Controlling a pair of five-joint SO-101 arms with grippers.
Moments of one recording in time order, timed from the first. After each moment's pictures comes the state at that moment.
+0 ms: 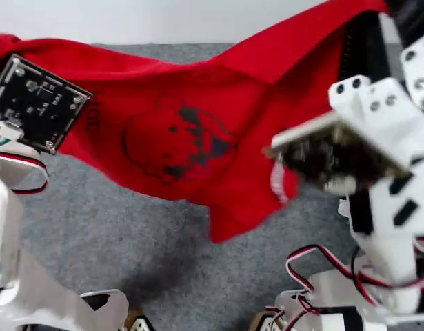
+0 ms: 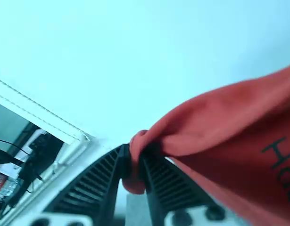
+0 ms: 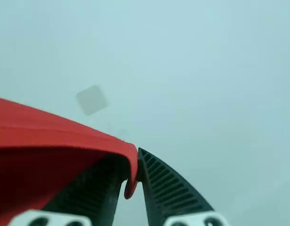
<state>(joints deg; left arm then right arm) -12.2 -24.2 -44.6 92.5 -39.7 -7.5 -11.3 -77.8 78.3 58.2</state>
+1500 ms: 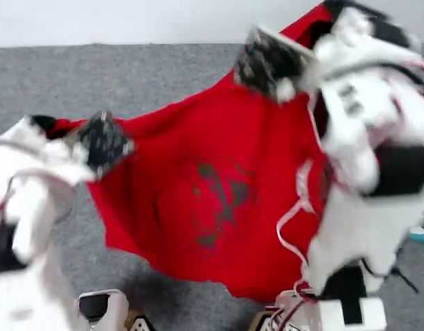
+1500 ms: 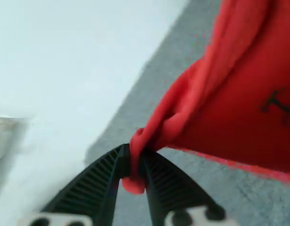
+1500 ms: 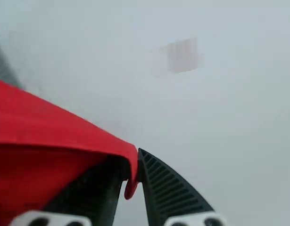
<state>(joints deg) -12.2 -40.5 -0.5 89.1 -53.9 -7.6 -6.3 -52.6 78.5 67.3</state>
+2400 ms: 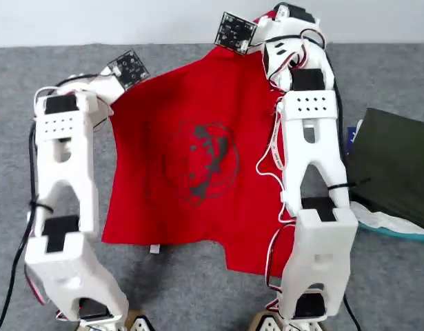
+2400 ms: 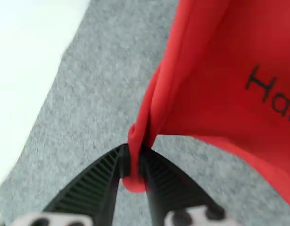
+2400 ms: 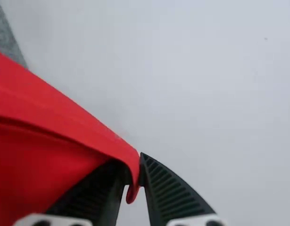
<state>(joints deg) -12.1 20.7 -13.8 59.4 -53.9 -6.2 32.0 -41.0 27.3 71.3</state>
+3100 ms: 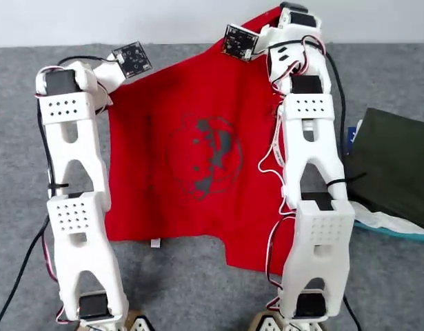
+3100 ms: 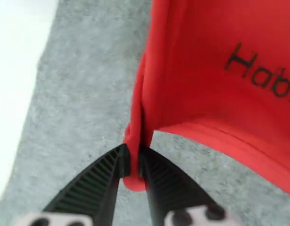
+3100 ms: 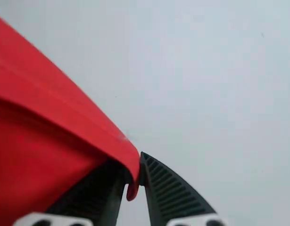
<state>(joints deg) -12.0 53.3 -73.2 92.5 -59.3 -4.2 38.0 -41.0 16.1 76.4</state>
